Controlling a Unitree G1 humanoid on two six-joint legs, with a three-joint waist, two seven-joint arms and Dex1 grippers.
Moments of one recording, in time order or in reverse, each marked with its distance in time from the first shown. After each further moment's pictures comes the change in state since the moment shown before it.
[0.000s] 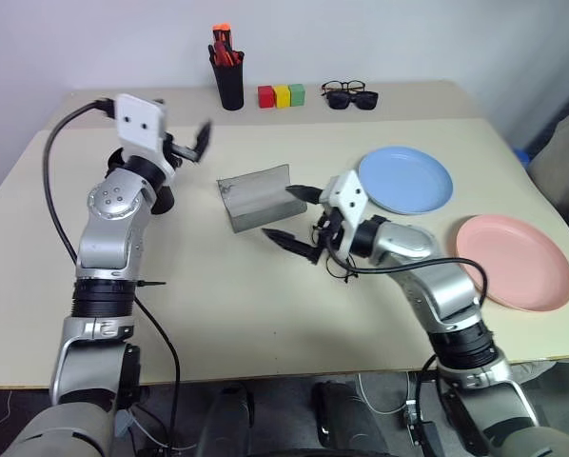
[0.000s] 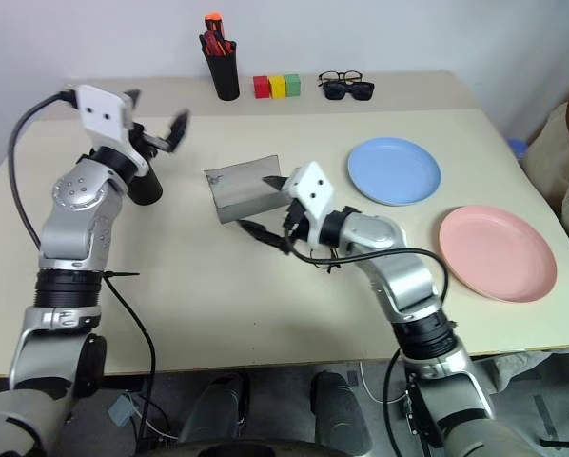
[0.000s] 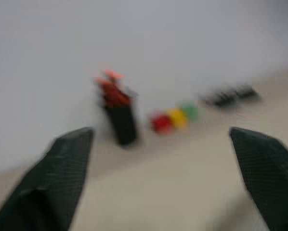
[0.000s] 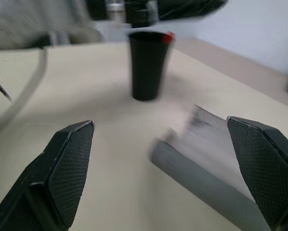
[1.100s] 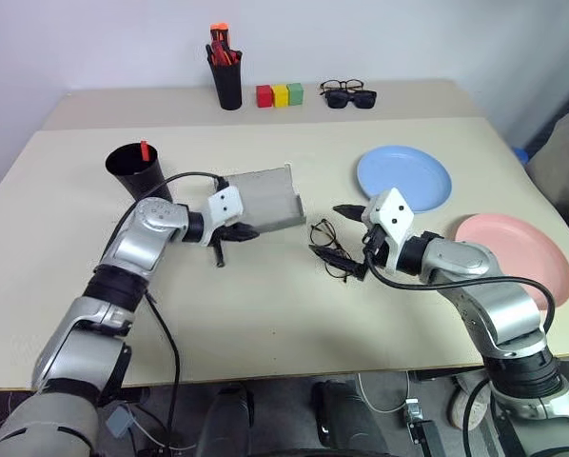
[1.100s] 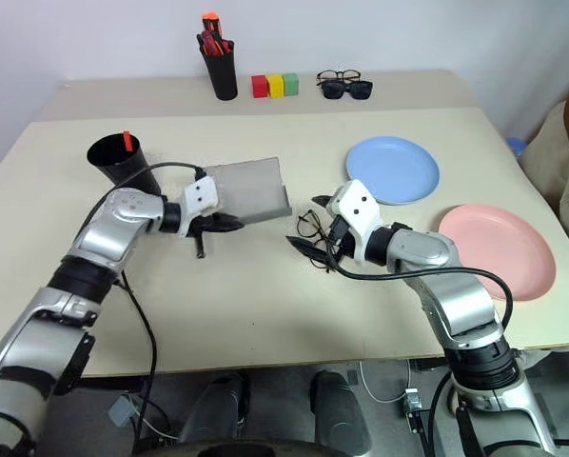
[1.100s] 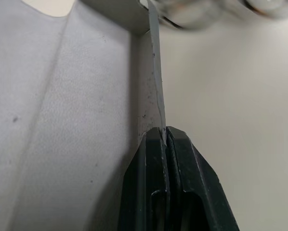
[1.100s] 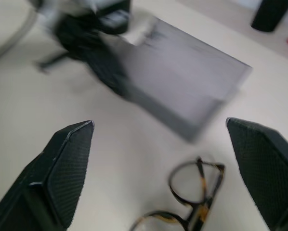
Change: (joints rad) left arm -0.033 0.111 -0.321 0.279 0.163 -0.234 -0.738; right arm 0.141 -0.177 -0.071 -0.161 0.012 0.245 -0.039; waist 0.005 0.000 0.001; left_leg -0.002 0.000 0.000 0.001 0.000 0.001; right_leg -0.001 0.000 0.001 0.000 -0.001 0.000
